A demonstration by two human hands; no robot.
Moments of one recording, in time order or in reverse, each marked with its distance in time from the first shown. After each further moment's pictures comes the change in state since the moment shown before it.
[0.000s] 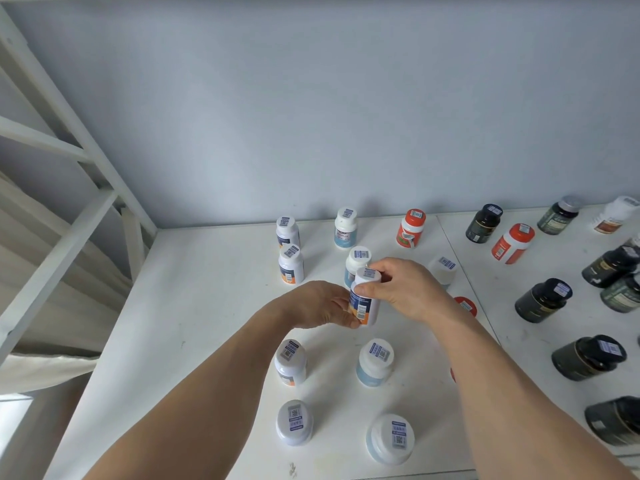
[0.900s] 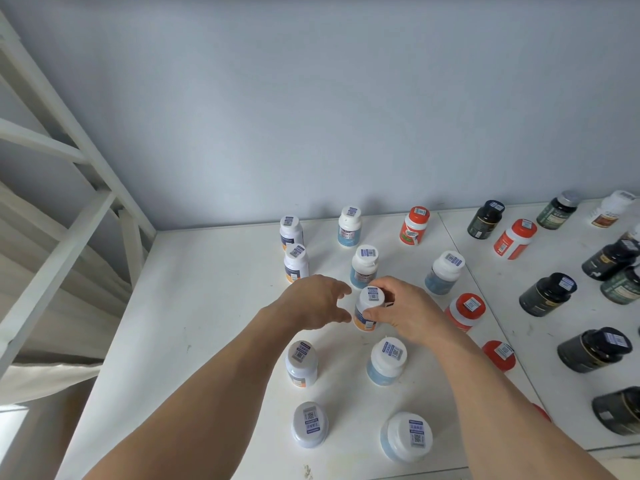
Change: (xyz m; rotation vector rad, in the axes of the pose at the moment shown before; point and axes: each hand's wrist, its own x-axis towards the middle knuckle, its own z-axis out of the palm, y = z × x) left_hand -0.003 -0.008 -0.009 0.502 0.198 0.056; right_hand -0.007 0.020 0.036 -0.040 -0.049 0.129
